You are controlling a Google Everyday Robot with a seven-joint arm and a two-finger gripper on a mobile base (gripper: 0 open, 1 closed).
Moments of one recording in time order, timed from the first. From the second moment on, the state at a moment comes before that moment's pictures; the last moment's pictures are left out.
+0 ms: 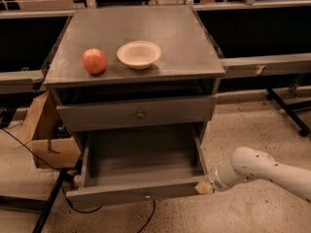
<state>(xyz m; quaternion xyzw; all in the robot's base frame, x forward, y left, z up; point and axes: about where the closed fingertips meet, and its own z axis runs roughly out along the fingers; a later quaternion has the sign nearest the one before) 0.495 -0.186 0.444 -0.41 0.88 0.17 0.16</state>
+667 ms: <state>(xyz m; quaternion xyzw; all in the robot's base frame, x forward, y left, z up) 0.507 -0.181 0.446 -0.42 0.88 0.17 0.17</state>
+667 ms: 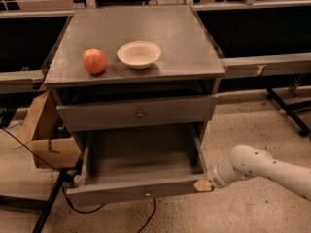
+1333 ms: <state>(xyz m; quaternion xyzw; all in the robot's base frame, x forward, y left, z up) 0.512 -0.177 0.447 -0.42 0.87 0.18 0.18</state>
